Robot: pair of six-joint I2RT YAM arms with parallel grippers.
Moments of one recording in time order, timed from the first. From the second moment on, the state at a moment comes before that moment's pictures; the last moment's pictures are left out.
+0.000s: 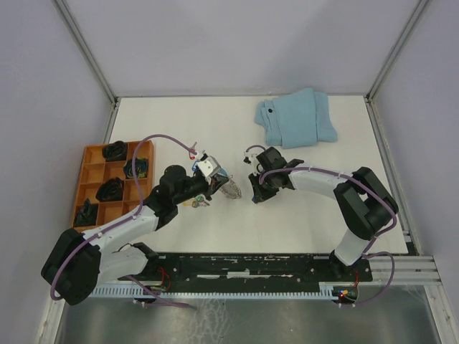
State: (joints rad) left arm -0.62 1.10 0.46 0.43 0.37 0.10; right arm 0.65 1.70 0.97 -0.36 -0.26 0.16
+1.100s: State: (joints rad) left arm -0.62 1.10 0.46 0.43 0.37 0.11; right arm 0.65 1.72 0.98 -0.39 -0.26 0.12
